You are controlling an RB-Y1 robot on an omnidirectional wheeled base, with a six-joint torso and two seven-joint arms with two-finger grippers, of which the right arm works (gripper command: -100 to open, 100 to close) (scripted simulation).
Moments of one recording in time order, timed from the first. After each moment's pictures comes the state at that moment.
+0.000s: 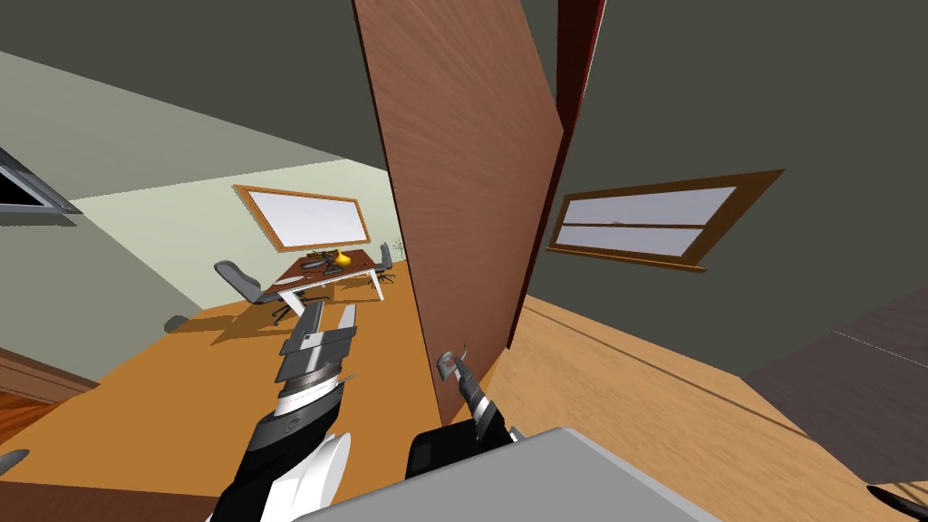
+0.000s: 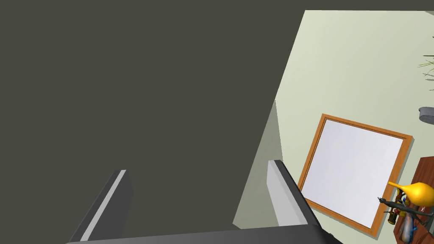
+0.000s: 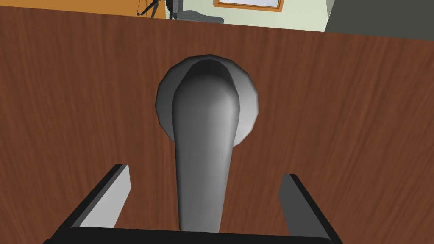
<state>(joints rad) 0.16 -0.13 0.62 -1.02 -0.06 -0.76 0.03</state>
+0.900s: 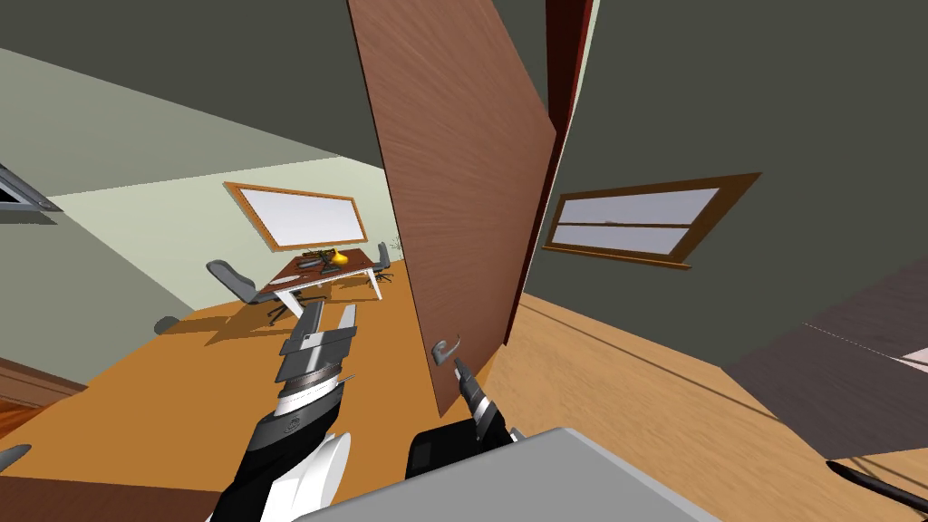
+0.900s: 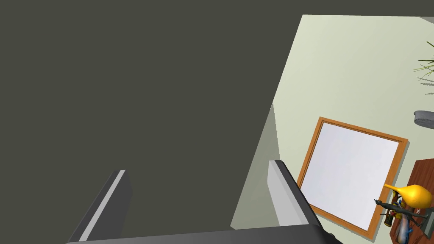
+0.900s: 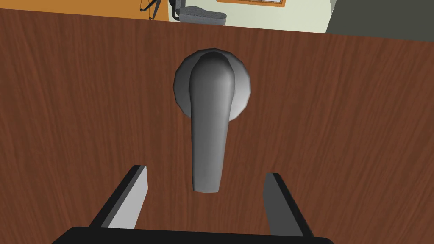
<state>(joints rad) 0.17 -0.13 0.62 -1.03 -0.06 -0.75 0.03</state>
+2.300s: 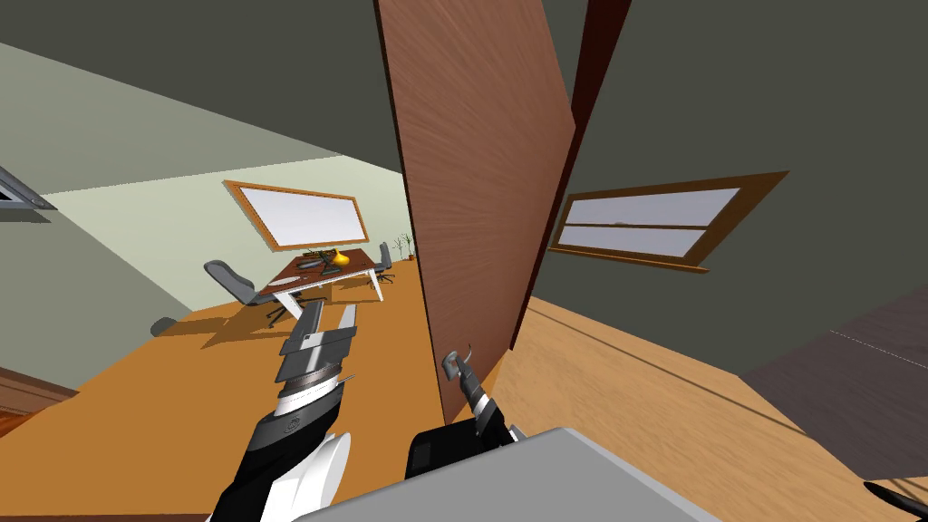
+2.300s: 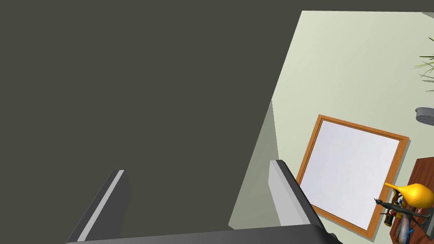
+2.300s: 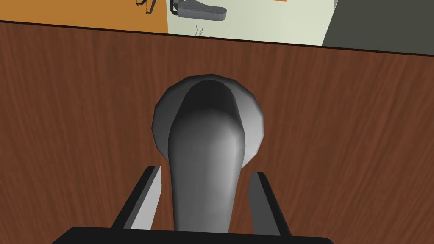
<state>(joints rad) 0.15 -0.11 0.59 -1.00 -0.07 -0.76 0.04</state>
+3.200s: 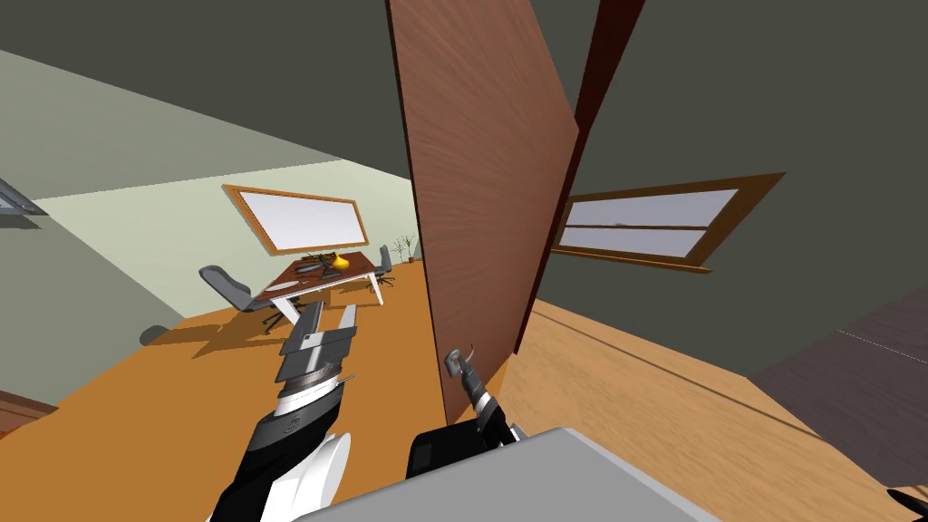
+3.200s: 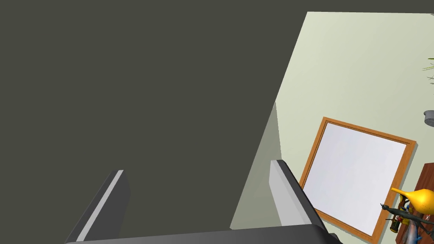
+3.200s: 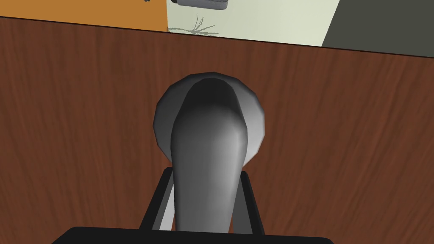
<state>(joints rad) 0.15 -0.10 0.56 -0.98 -0.07 -0.75 0.05</state>
